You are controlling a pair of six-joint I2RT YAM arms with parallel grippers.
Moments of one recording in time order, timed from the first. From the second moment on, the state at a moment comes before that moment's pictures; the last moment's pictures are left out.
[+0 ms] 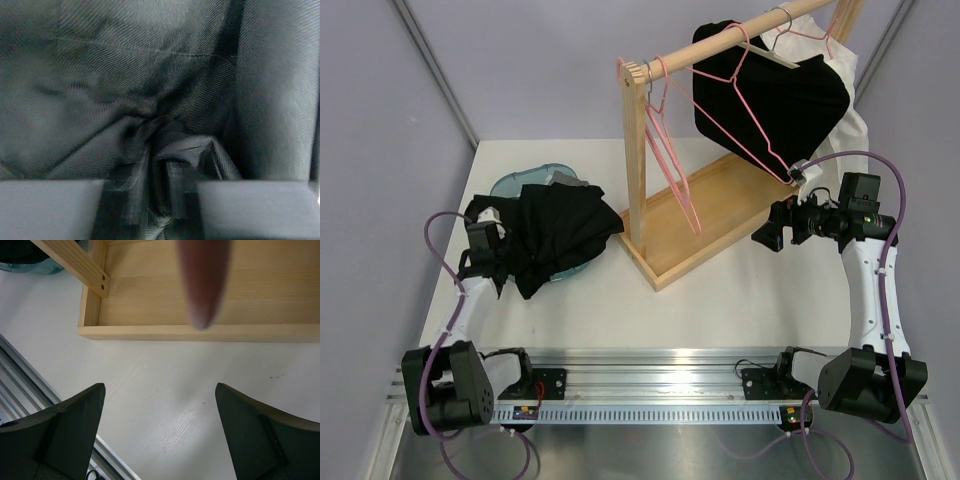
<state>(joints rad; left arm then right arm) 0.16 1.08 0.58 -0.23 0.15 -0.46 -0.22 1.18 1.17 -0.86 -0.83 -0.46</state>
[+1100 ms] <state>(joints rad) 0.16 0.56 0.74 -0.29 0.39 -0.42 -0.22 1.20 1.23 -0.89 -0.74 -0.36</state>
